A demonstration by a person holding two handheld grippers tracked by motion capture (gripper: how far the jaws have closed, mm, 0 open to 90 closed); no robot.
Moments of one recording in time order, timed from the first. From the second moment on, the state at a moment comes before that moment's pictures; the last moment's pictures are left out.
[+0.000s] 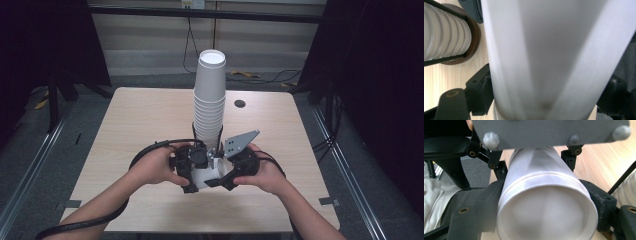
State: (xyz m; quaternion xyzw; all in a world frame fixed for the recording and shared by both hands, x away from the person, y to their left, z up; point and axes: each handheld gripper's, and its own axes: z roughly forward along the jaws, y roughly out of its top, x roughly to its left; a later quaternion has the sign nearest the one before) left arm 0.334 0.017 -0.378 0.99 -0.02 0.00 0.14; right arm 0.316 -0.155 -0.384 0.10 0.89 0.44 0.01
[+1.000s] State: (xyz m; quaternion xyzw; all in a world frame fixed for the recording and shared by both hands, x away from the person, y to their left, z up) left arm 0.348 0.073 -0.386 0.93 0.09 -0.02 0.34; right arm 0.318 -0.218 -0.405 0.22 0.86 0.46 0.03
